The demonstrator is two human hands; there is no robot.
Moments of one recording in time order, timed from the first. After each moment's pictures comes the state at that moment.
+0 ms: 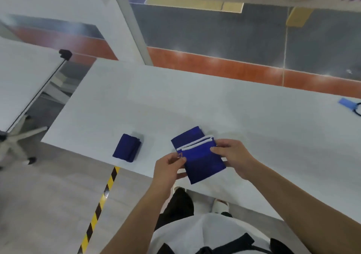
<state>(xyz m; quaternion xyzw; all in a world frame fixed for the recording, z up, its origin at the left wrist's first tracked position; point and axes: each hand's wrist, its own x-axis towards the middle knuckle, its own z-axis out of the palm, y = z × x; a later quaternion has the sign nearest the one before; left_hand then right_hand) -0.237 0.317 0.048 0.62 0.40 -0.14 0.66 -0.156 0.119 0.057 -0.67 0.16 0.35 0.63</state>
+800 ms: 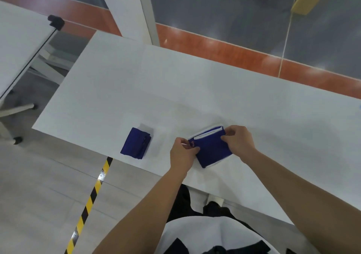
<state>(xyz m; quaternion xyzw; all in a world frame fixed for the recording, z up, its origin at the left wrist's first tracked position) -0.184 0.359 -0.011 0.68 0.40 -0.16 0.59 -0.102 0.190 0.008 -0.88 0.15 0.26 0.36</state>
